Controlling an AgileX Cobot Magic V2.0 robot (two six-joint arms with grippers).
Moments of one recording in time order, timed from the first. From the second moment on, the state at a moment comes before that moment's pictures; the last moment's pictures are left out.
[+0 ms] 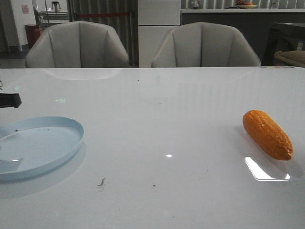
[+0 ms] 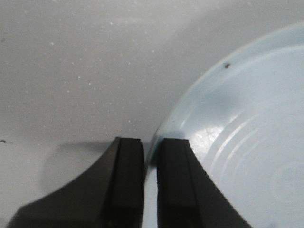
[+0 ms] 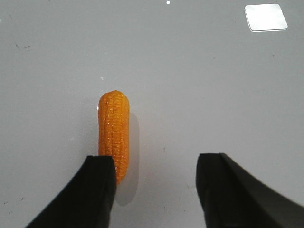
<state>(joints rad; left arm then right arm) -0.02 1.94 -1.25 -0.11 0.86 -0.11 -0.02 0.90 -0.66 0.10 0.45 0.04</state>
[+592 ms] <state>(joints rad) -0.03 1.96 -1.59 -0.22 1.10 -0.11 -0.02 0.90 -0.66 0.10 0.45 0.04</state>
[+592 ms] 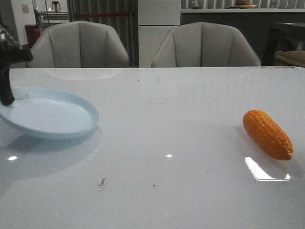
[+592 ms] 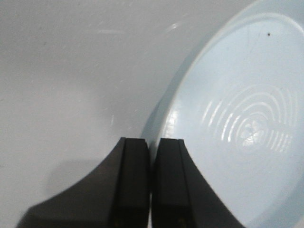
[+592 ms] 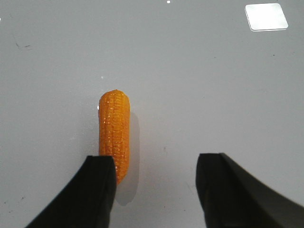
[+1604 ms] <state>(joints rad) -0.43 2.17 -1.72 -0.30 1.05 -0.11 -0.02 0.90 -0.66 0.10 0.47 0.04</state>
